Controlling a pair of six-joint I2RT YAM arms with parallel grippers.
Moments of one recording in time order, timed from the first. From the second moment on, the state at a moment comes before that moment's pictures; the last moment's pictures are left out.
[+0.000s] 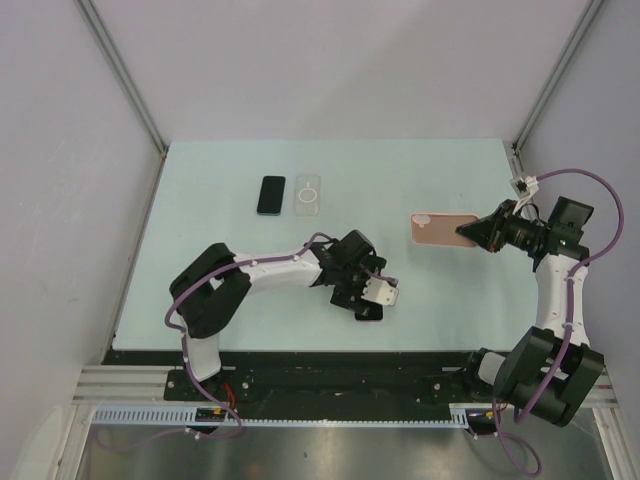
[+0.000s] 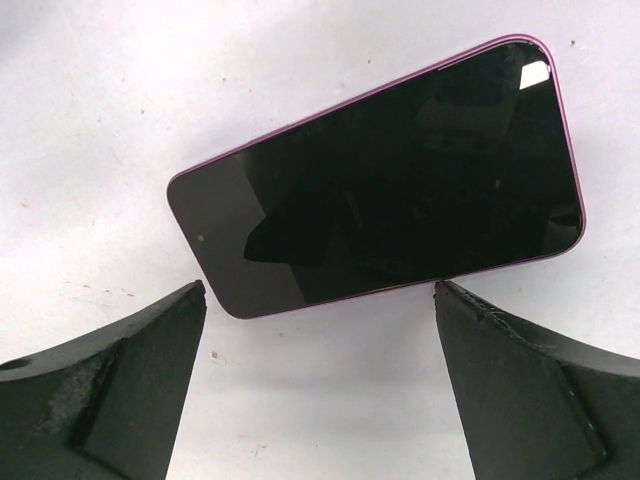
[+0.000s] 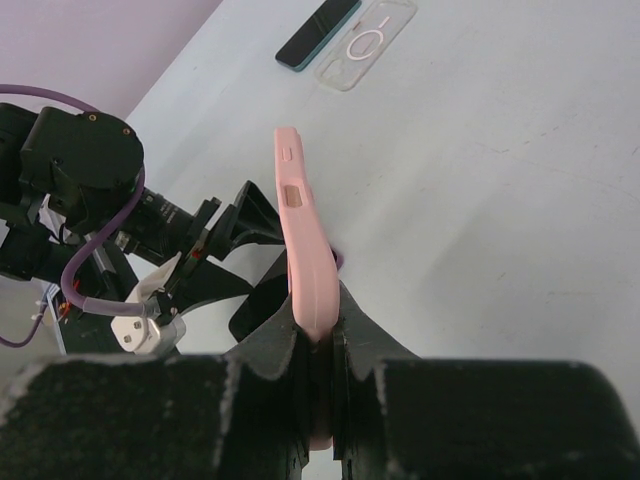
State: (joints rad) left arm -0.96 1.86 1.19 -0.36 0.24 1.01; right arm -0.45 1.17 0.91 -0.46 -1.29 -0.24
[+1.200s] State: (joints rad) left arm -0.90 1.62 1.30 -0.43 0.53 0.68; right arm 0.17 1.23 0.91 -0.67 -0.92 -0.69
